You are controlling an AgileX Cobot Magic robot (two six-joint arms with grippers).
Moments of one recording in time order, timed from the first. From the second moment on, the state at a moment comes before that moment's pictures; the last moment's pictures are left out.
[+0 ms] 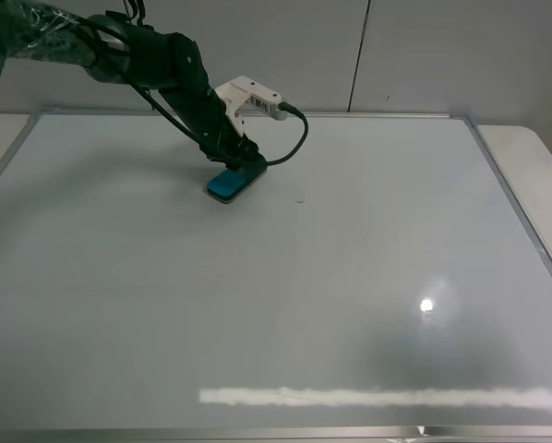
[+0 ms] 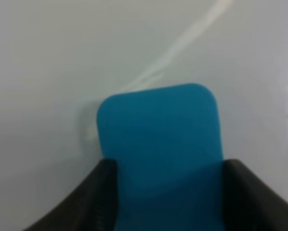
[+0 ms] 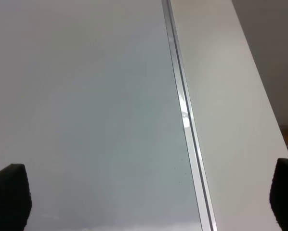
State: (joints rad) left arm -0.40 2.32 -1.71 -0.27 0.60 0.49; right arm 0.02 0.00 -0.50 -0.06 1.06 -0.01
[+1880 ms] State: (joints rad) left arm -0.35 2.07 -1.55 0.03 0.80 0.01; right arm 0.02 0.00 -0.50 -0.06 1.06 -0.01
